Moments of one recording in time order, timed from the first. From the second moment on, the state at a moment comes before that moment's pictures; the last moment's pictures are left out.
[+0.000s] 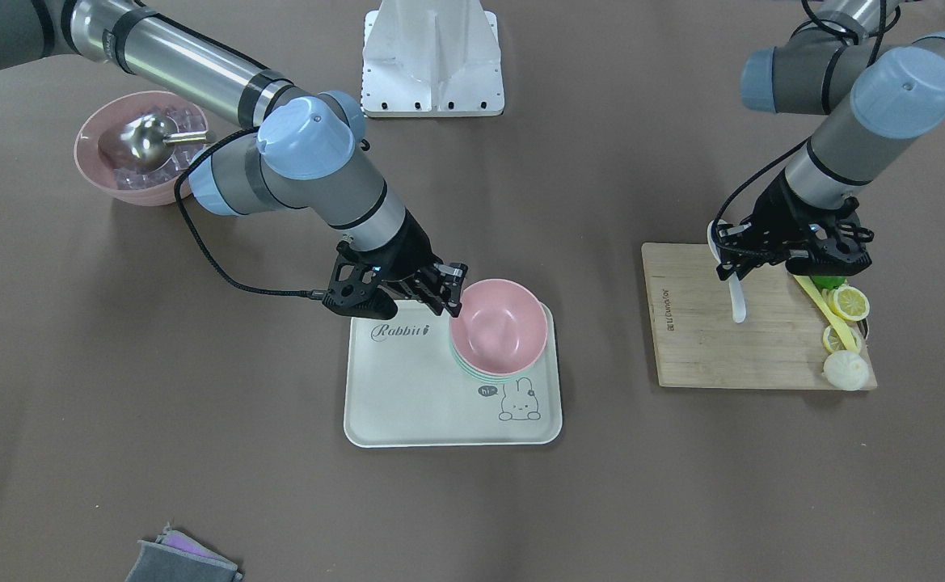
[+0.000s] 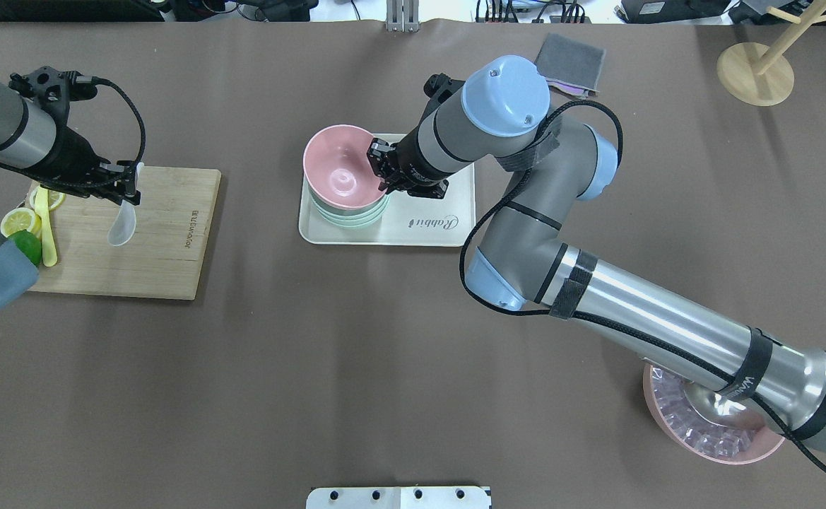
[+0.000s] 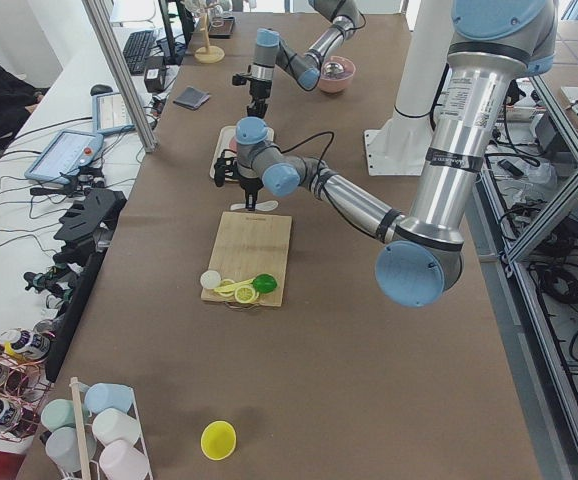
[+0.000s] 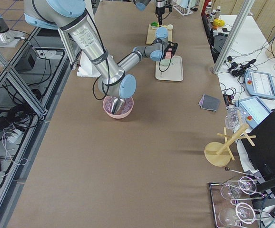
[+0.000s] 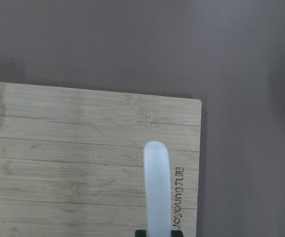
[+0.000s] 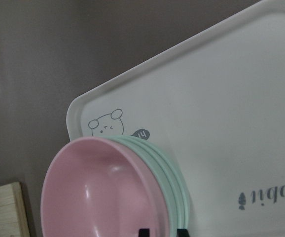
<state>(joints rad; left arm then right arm) -0.95 -1.81 -1.80 -1.83 -2.17 -0.92 0.65 -0.77 1.34 -0.95 1.97 1.66</state>
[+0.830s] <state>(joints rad) -0.93 -2.04 -1.73 -1.87 -2.16 -1.02 0.70 -0.81 1.40 -0.95 1.99 1.63</state>
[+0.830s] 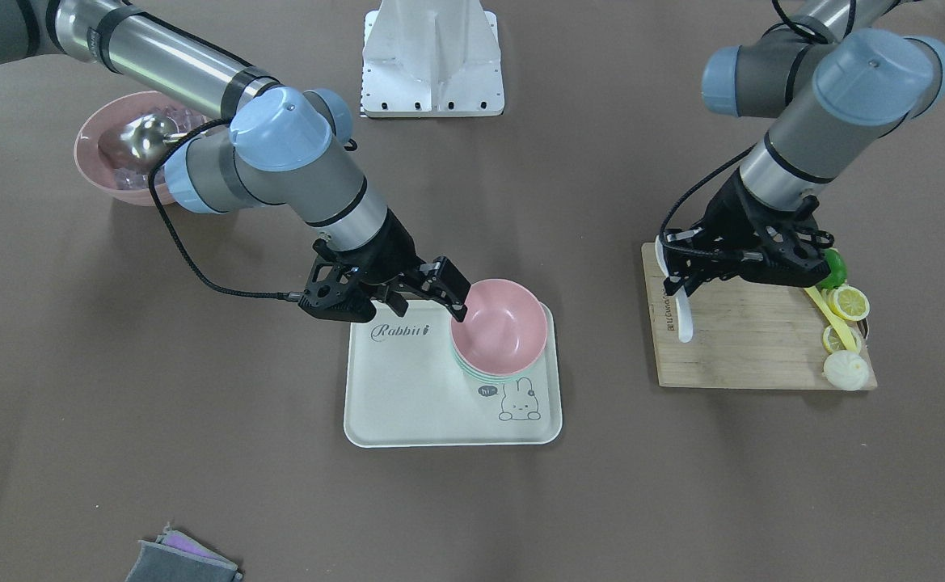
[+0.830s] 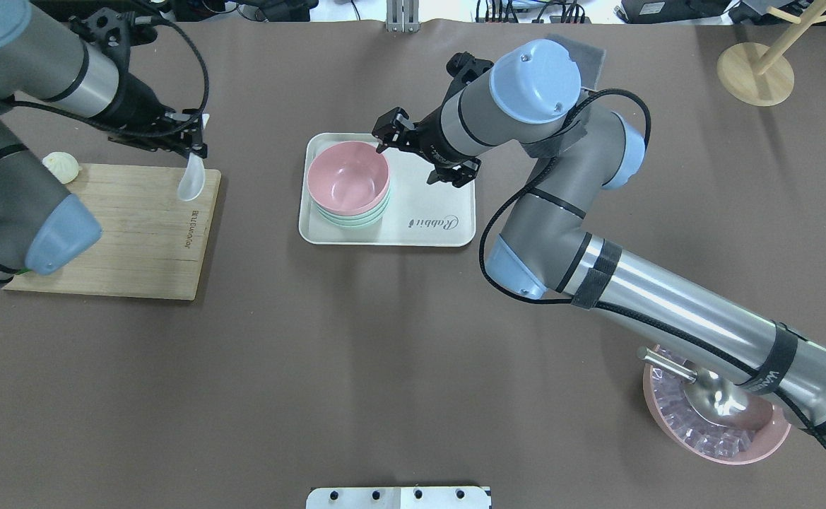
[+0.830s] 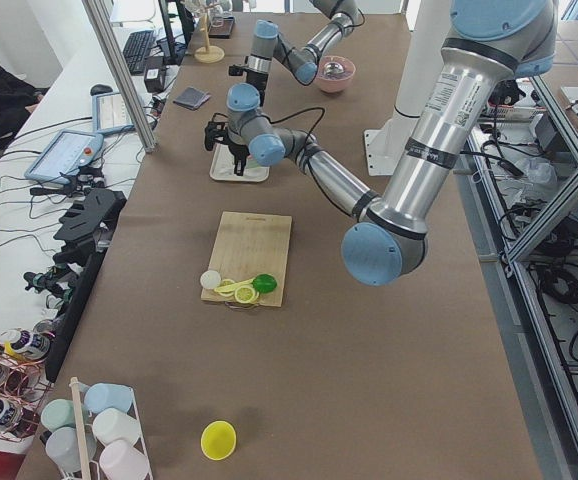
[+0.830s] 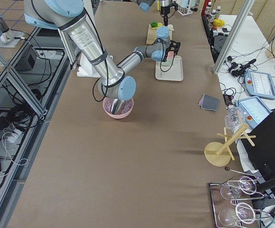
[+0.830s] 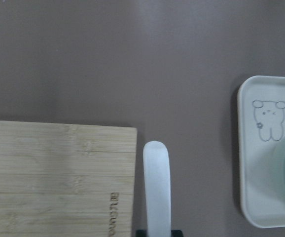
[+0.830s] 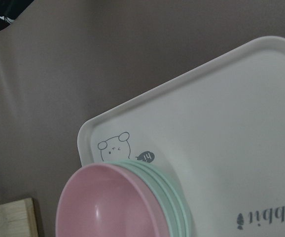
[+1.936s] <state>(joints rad) -0.71 -2.23 -1.51 -2.21 -1.83 -1.18 0.85 -0.97 1.46 -0.95 2.15 1.39</state>
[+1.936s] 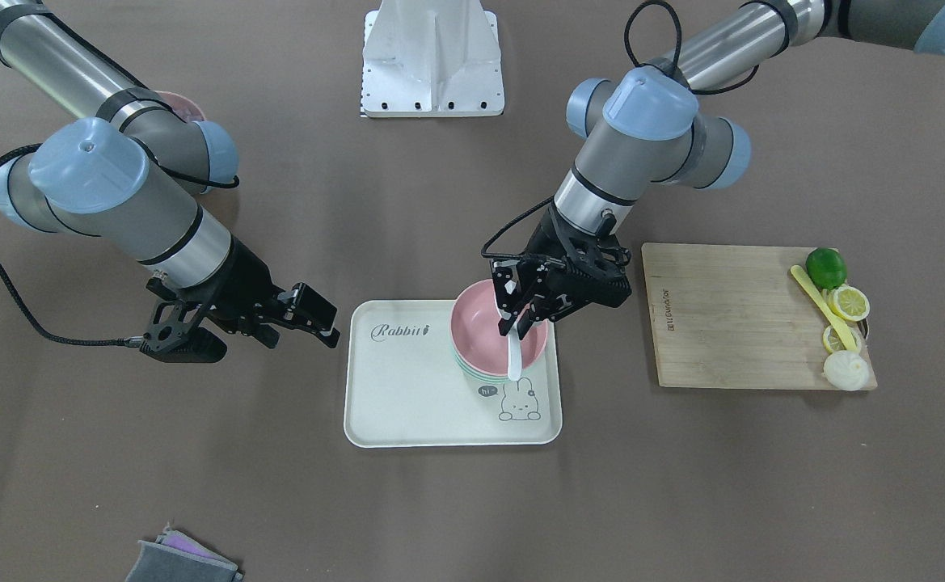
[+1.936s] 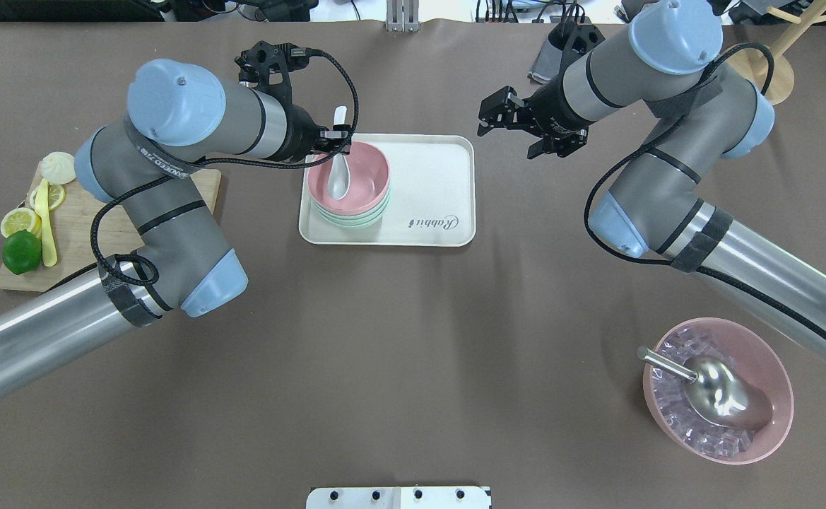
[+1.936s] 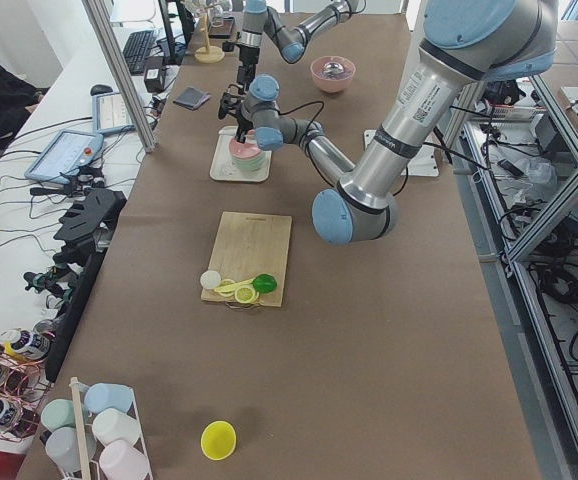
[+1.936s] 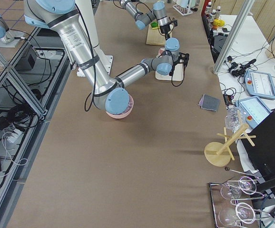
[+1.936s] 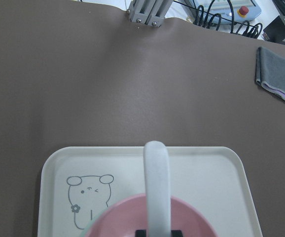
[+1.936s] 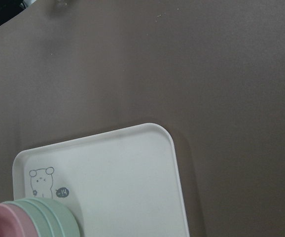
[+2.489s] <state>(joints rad) -0.71 -2.25 -1.51 -2.21 -1.83 -1.19 0.86 -0.98 1.46 -0.95 2.15 1.39</state>
